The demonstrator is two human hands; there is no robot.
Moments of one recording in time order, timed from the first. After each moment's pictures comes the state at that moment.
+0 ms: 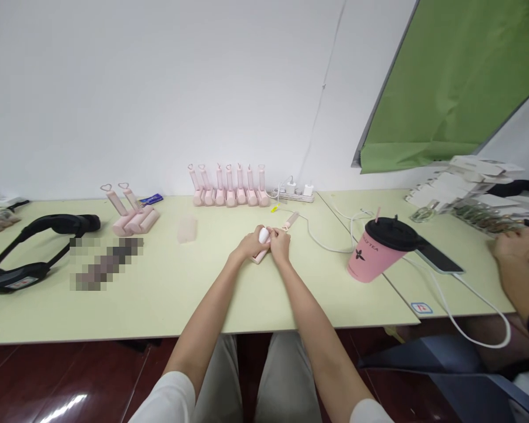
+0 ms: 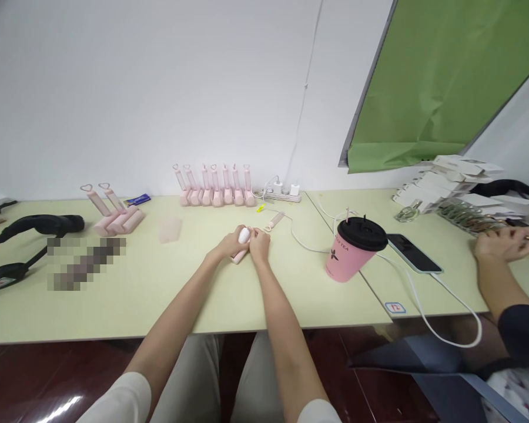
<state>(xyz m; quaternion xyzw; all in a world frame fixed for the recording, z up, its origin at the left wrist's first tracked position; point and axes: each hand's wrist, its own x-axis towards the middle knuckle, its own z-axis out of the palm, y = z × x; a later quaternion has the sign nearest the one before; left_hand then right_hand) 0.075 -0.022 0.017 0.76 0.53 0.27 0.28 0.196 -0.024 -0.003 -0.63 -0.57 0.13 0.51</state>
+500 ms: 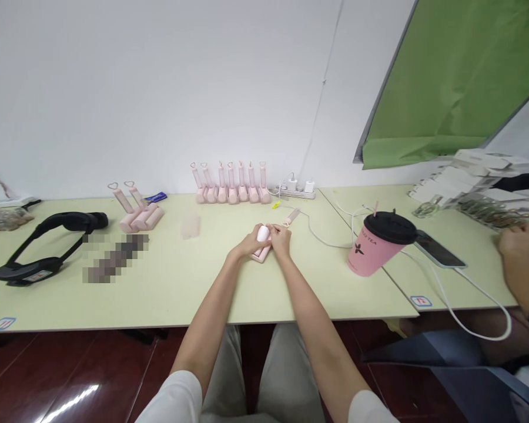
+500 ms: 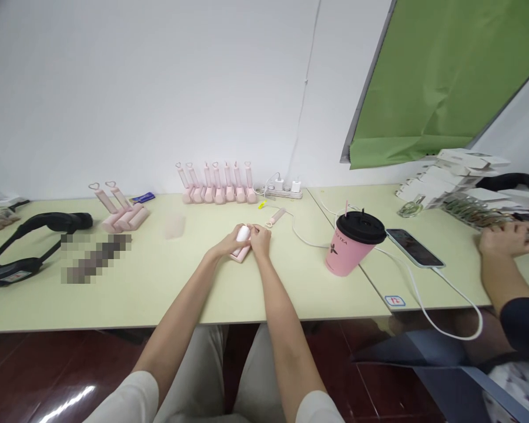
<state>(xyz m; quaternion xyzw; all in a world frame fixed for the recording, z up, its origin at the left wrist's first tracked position) 0.067 -0.033 0.016 0.73 0.48 0.30 0.39 0.195 -0.027 -0.002 -0.60 -0.57 0.15 0.54</state>
